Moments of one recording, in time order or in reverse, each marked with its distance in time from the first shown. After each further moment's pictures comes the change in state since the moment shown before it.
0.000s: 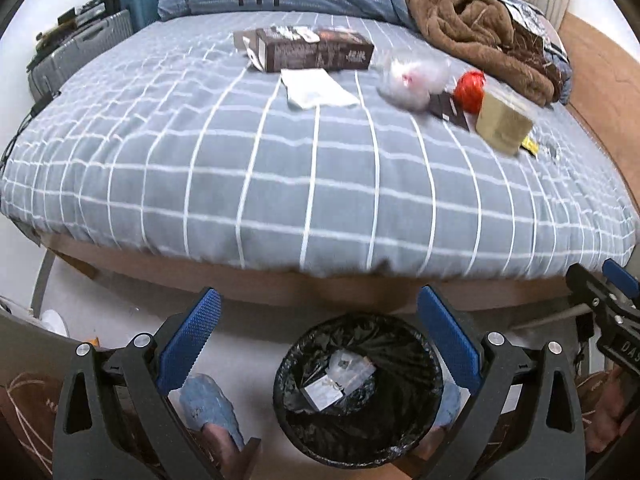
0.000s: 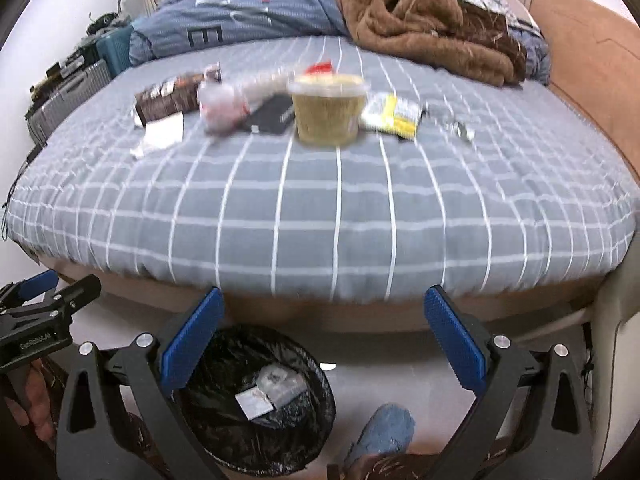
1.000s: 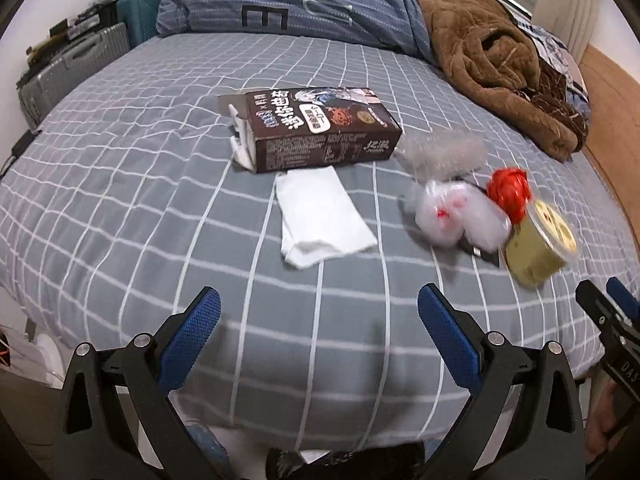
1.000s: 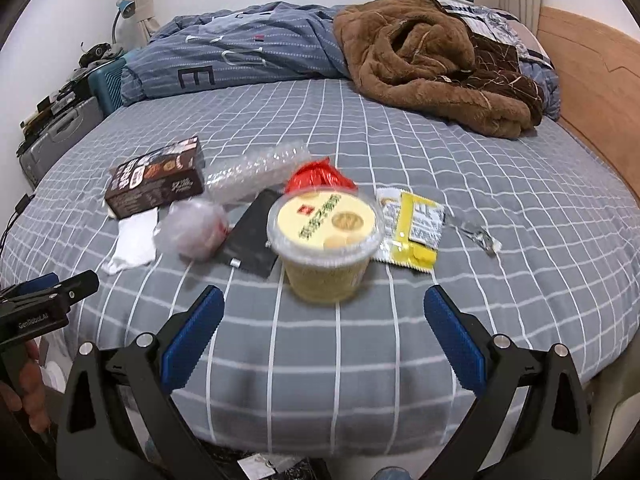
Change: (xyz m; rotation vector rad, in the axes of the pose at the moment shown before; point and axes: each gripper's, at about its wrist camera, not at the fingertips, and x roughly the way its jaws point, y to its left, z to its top) left arm 0.048 0.003 0.136 -0.054 -0.036 0.004; right arm 0.055 -0.005 0.121 0.010 -0.098 0.012
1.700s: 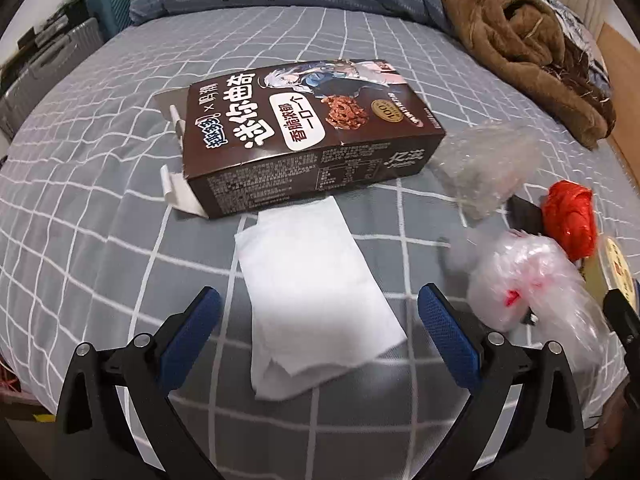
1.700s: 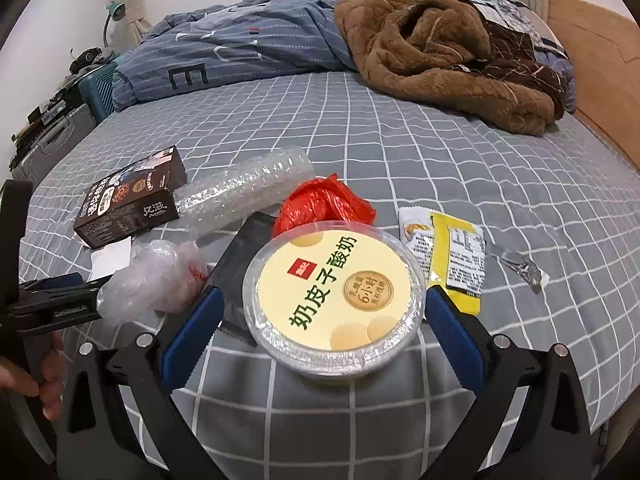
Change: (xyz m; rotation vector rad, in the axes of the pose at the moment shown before) left arm 0.093 -0.011 0.052 0.046 0.108 0.038; right arm 0.067 -0.001 0.030 0.020 0.016 0.029
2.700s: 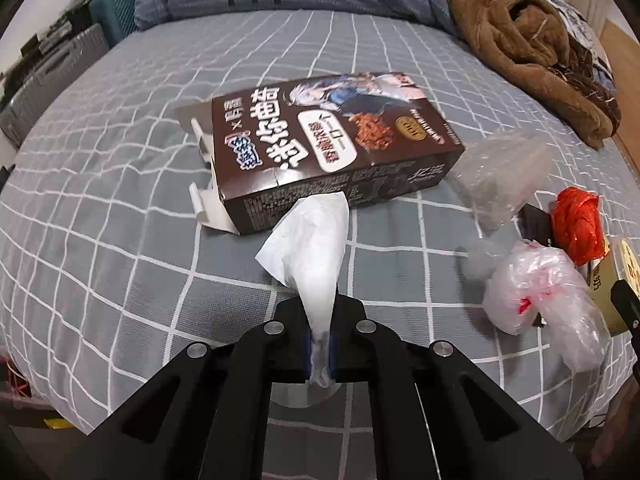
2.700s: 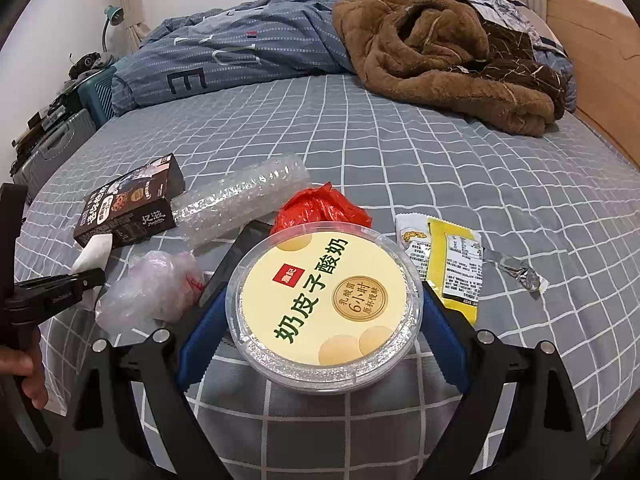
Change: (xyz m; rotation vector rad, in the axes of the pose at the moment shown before) left arm -0.012 0.012 0.007 0.022 -0.011 0.027; right arm -0.002 -0.006 0.004 0.009 -0.009 0.005
